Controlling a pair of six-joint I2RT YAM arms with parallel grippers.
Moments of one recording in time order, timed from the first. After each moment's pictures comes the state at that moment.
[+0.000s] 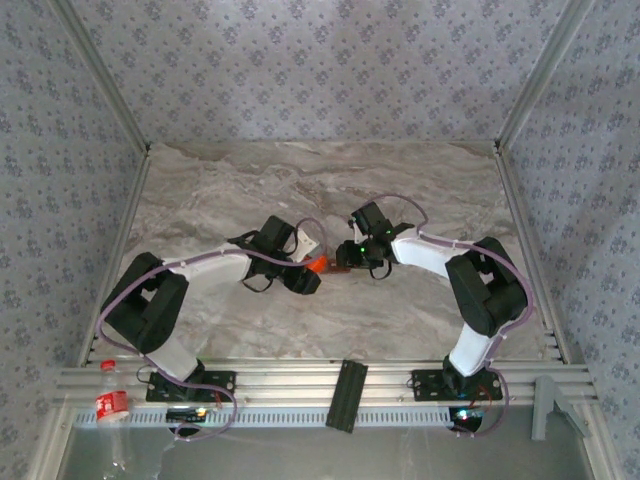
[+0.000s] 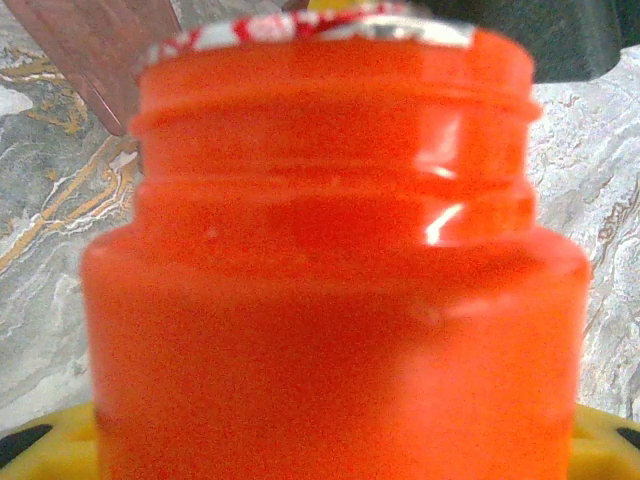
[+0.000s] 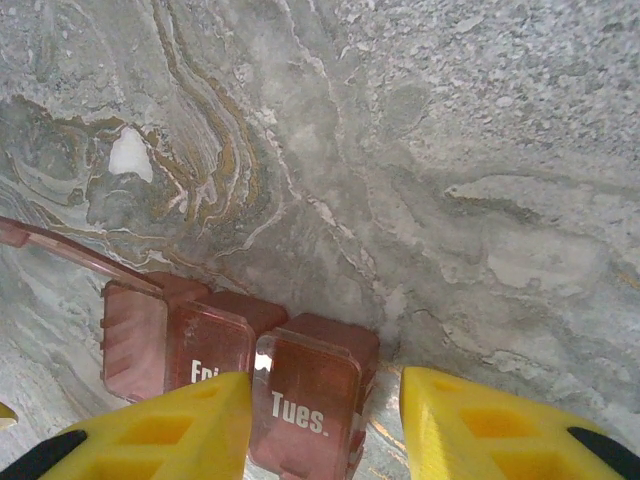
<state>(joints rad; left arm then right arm) -0.66 1.61 0.88 -0.32 0.45 -0.04 0.57 1.72 0.99 -0.34 -0.21 0.49</state>
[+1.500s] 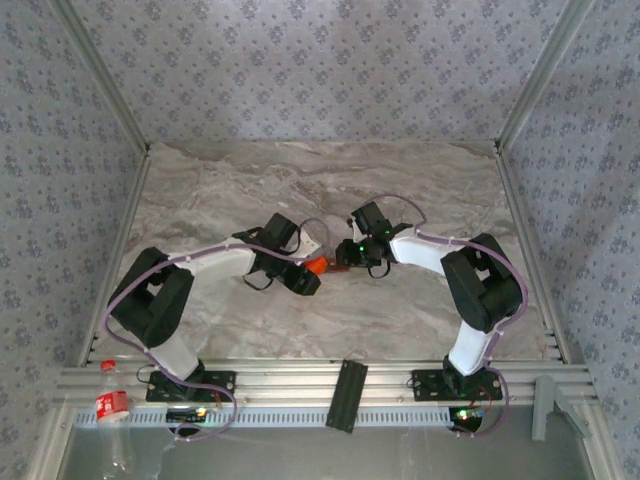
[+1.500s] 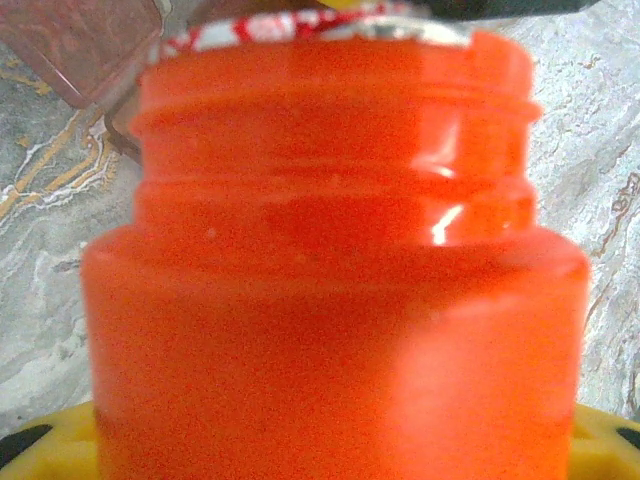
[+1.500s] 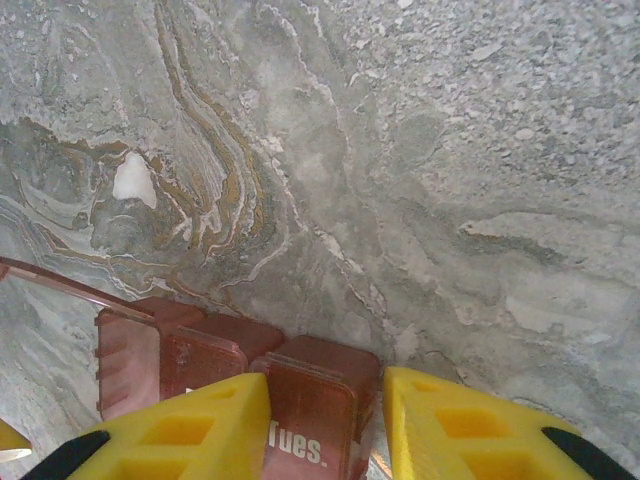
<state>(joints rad) -0.66 1.66 0.94 -0.43 0.46 0.00 0.56 1.76 0.99 -0.29 -0.23 0.49</state>
